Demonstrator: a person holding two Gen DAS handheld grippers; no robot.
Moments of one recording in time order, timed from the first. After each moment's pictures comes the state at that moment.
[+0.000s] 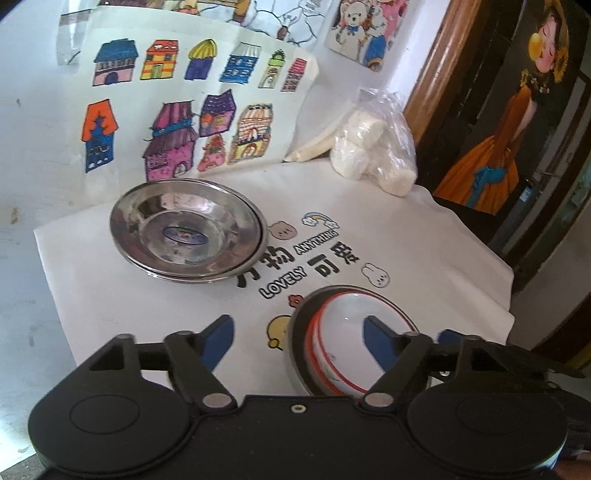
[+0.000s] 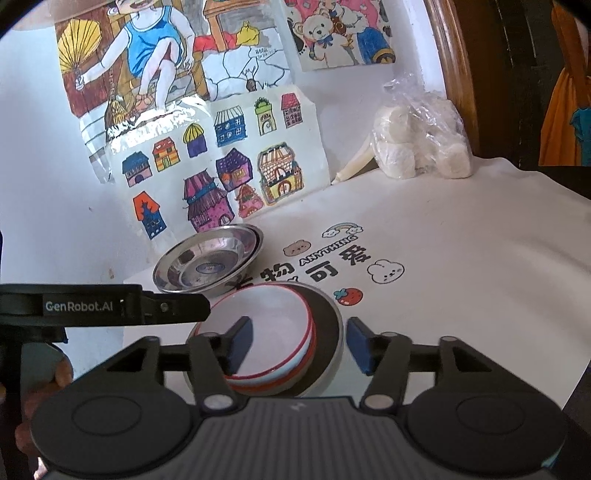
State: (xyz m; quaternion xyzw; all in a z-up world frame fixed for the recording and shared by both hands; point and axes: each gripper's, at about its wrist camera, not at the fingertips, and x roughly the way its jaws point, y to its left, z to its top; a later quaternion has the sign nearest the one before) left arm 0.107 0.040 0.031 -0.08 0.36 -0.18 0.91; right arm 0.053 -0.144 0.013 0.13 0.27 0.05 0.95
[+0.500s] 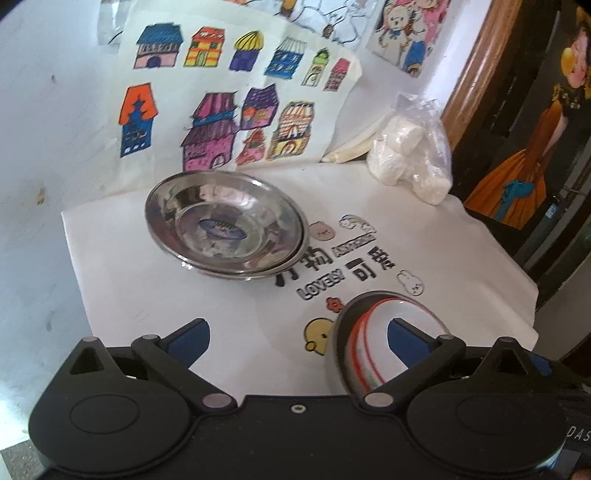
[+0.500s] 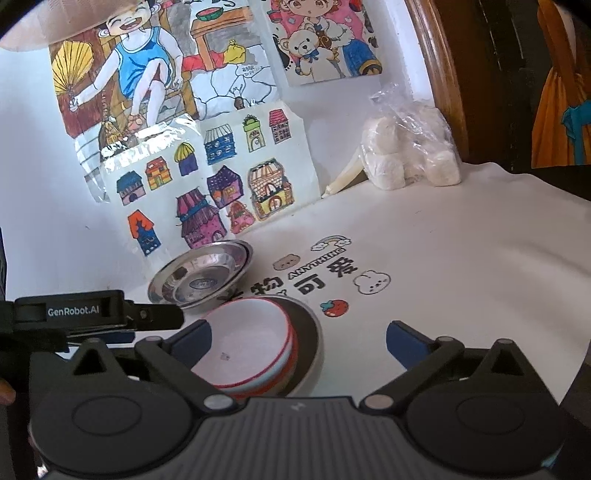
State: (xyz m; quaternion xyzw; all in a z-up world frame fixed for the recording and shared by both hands) left arm 0.117 0.056 0.020 -0.09 0.38 -0.13 0.91; right arm 0.047 -0.159 0.010 0.15 0.25 0.03 0.96
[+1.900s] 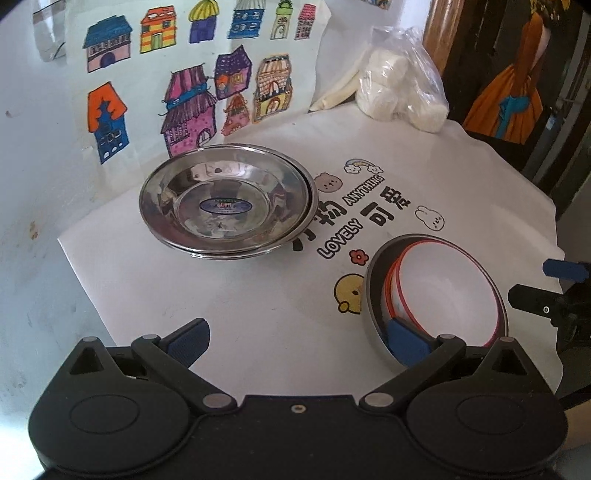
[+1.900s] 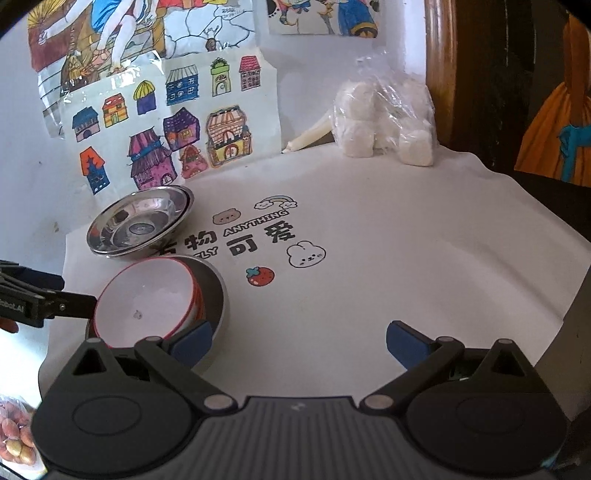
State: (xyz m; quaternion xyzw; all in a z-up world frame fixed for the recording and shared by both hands) left arm 0.133 0.051 0.015 0.03 0.44 -0.16 0.88; right arm 0.071 -0.192 0.008 0.05 0.35 0.01 0.93
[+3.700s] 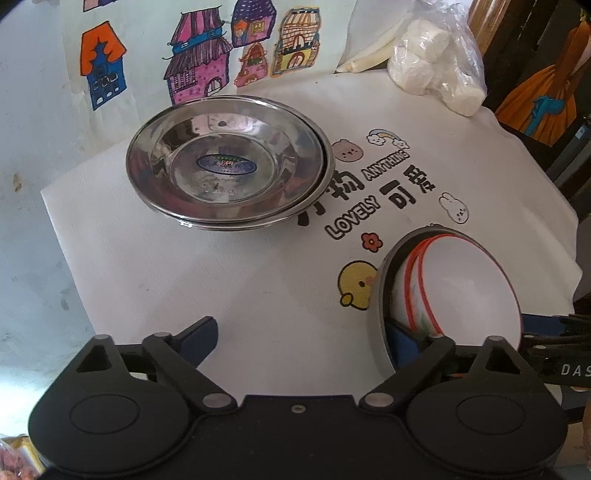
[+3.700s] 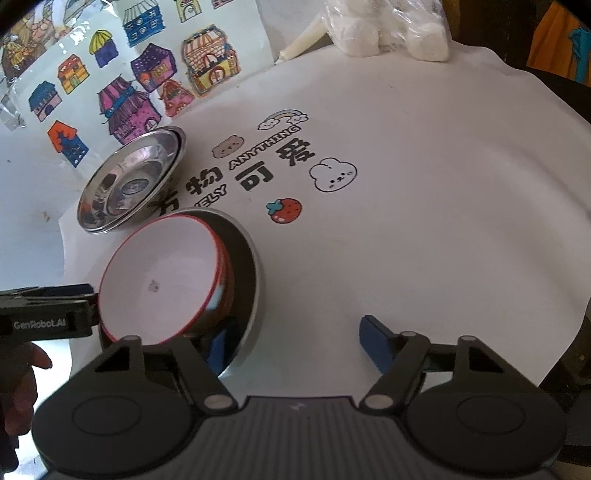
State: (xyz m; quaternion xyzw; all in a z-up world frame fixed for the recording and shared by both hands) left arm 0.162 0.039 -0.006 -0.01 0.50 -0.13 0.85; right arm 0.118 -0.176 -0.014 0.14 0.49 0.02 0.86
